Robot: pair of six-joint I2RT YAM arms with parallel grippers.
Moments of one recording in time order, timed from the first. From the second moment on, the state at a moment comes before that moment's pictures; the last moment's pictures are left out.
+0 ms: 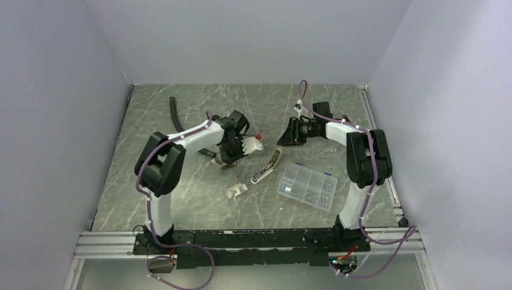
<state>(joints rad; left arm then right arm) -0.61 1.93 1.41 -0.82 0.16 0.75 0.14 1.90 1.15 -0.22 -0.90 0.22</state>
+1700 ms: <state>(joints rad) -0.55 1.83 1.37 -0.78 0.26 0.77 0.14 1.91 1.15 -0.22 -0.92 0.23</state>
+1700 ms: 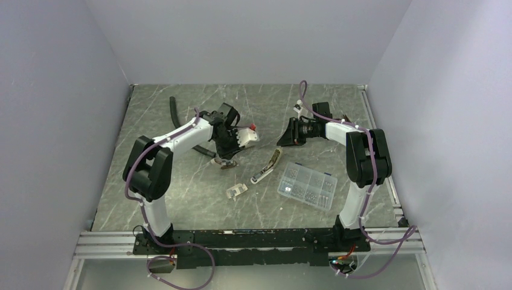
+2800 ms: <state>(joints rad) -0.46 2.09 1.58 -0.98 0.51 0.73 0.13 1.91 1.15 -0.22 -0.92 0.23</state>
